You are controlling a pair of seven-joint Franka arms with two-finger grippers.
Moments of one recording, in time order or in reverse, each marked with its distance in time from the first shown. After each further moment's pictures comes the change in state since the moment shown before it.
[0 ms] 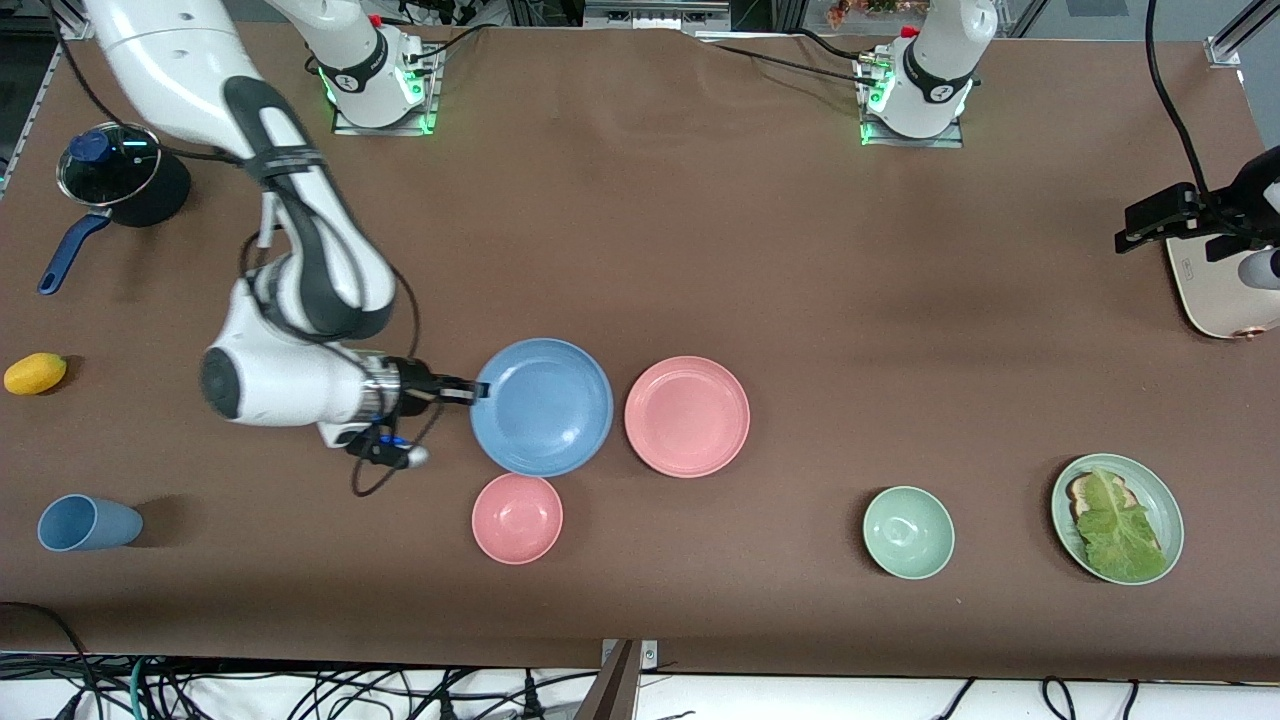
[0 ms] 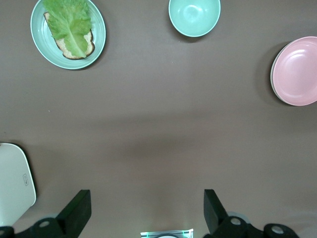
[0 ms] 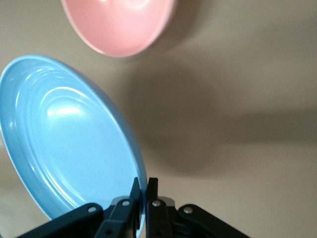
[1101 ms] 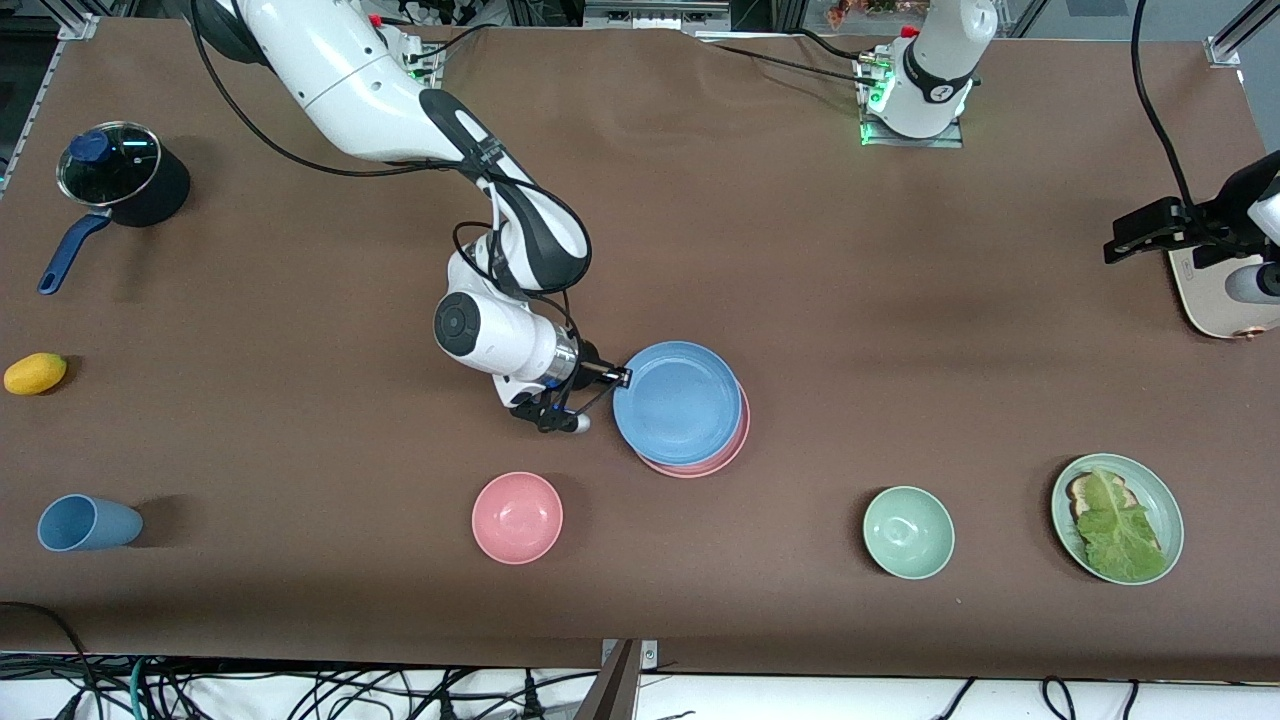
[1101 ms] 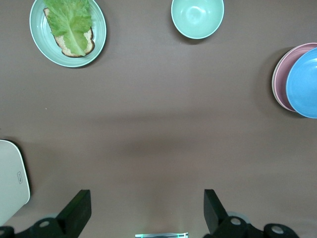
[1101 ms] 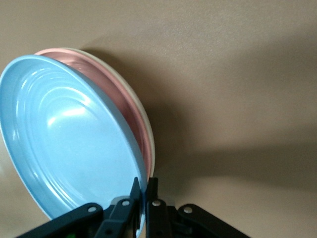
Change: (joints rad) left arm -0.004 0.011 -0.008 -0.006 -0.001 0.015 -0.045; right arm 0.241 0.154 0.033 0.004 0.000 0.371 0.172
